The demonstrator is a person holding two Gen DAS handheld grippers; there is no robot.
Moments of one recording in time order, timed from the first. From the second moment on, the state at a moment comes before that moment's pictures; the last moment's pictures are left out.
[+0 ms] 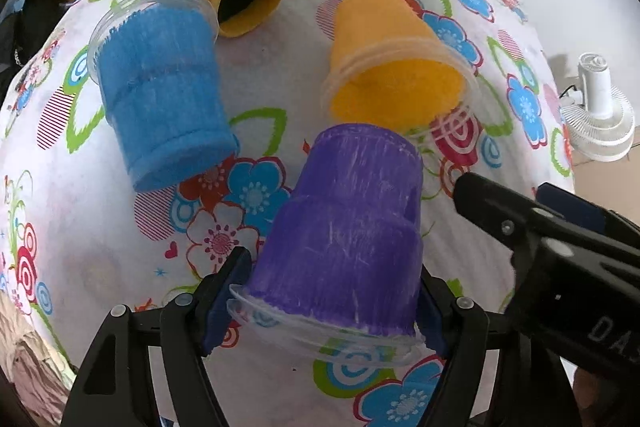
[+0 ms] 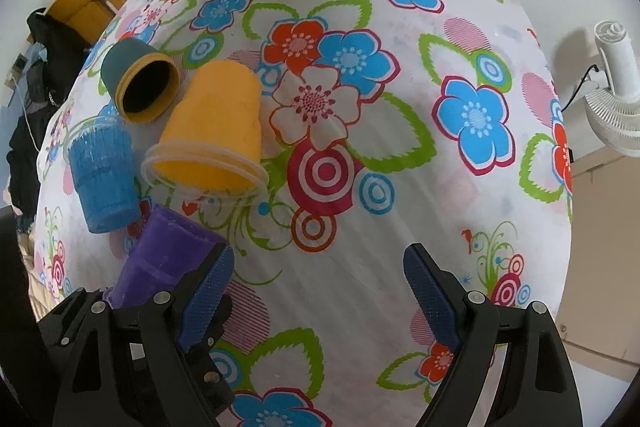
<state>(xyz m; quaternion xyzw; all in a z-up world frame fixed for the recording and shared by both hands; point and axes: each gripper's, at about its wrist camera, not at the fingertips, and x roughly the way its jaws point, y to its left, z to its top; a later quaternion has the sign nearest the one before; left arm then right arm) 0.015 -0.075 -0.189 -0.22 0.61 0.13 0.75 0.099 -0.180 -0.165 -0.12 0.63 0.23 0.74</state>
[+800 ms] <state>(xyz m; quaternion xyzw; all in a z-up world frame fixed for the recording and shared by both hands) 0.001 -0.045 -0.103 -0.11 0.58 0.08 0.80 0.065 -0.161 -0.086 -0.07 0.58 0.22 0.78</state>
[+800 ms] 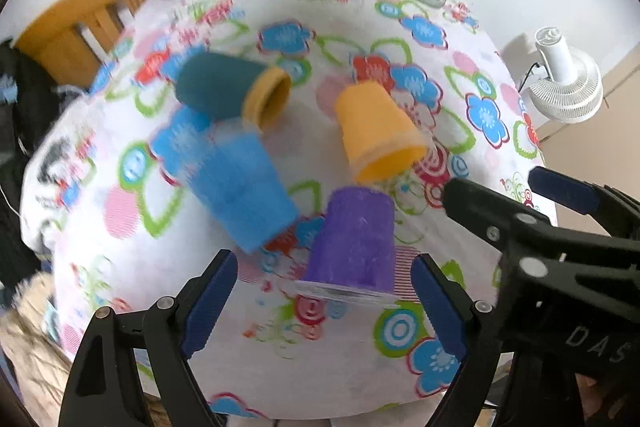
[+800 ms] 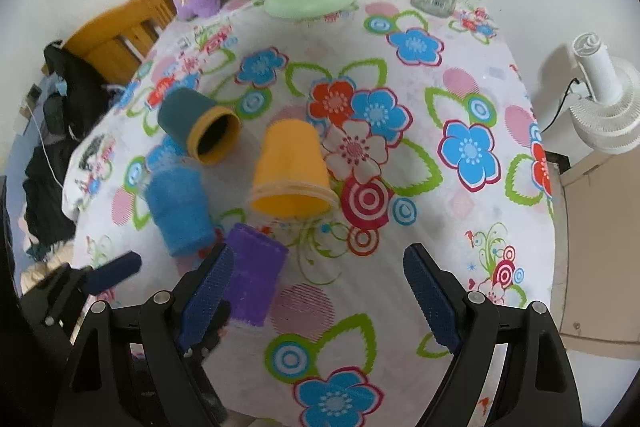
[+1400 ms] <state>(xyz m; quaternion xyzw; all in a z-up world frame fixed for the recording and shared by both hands) -0.010 -0.019 -0.074 -0.01 0.57 0.01 0.82 0.023 -0.148 -0.056 0.01 0.57 0.16 0.81</state>
